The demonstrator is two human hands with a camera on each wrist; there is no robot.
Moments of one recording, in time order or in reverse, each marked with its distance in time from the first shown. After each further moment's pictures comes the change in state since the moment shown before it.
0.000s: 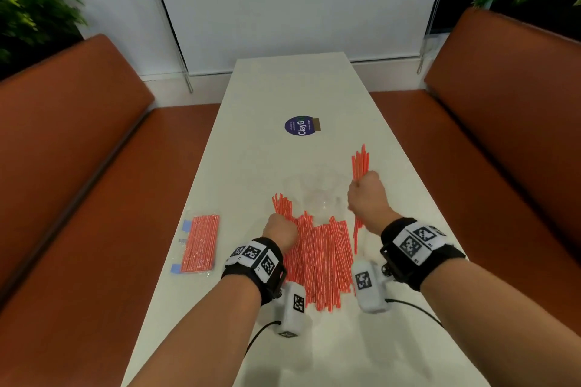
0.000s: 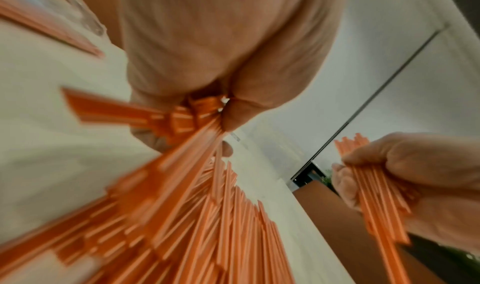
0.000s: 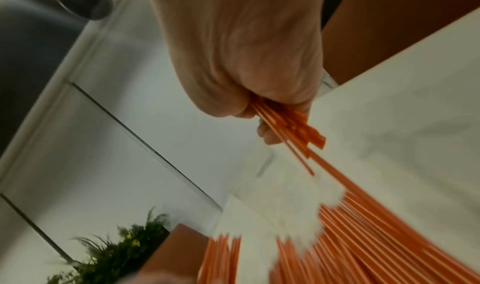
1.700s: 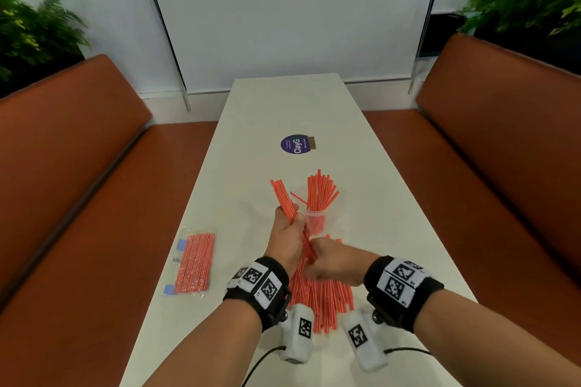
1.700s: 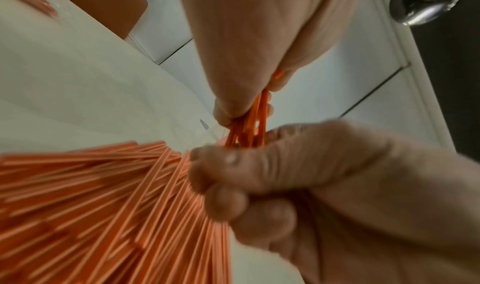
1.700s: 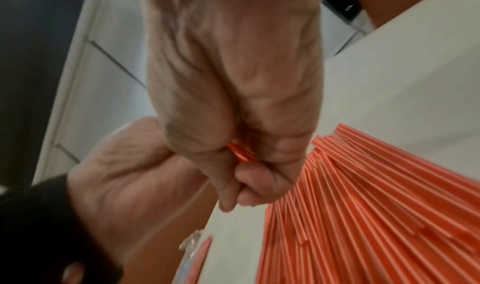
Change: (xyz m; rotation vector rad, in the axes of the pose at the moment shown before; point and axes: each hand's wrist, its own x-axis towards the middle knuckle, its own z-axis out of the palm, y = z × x) left_hand -0.017 0.020 0.012 -0.807 -0.034 0.255; right_hand -0.059 0.003 0.014 -0.072 -0.992 -0.033
